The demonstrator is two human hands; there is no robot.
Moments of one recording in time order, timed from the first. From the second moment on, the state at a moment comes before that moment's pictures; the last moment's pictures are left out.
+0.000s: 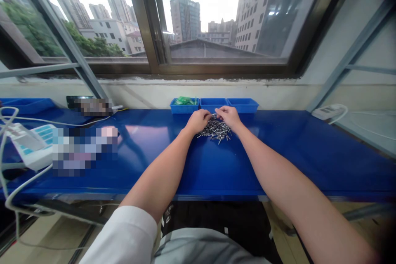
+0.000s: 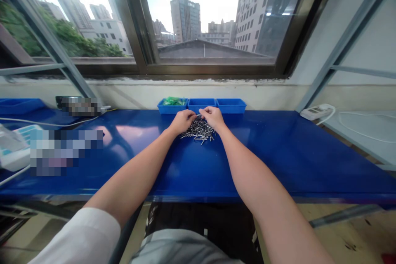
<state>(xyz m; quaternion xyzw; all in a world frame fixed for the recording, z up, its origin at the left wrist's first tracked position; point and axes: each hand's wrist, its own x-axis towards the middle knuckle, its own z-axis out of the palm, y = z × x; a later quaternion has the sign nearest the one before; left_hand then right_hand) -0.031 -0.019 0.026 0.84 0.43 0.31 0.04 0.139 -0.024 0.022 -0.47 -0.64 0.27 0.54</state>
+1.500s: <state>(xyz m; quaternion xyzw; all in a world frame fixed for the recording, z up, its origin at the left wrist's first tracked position) -0.036 -0.007 0.011 0.82 0.55 0.17 0.06 0.158 -0.021 0.015 -0.57 -0.77 0.12 0.27</state>
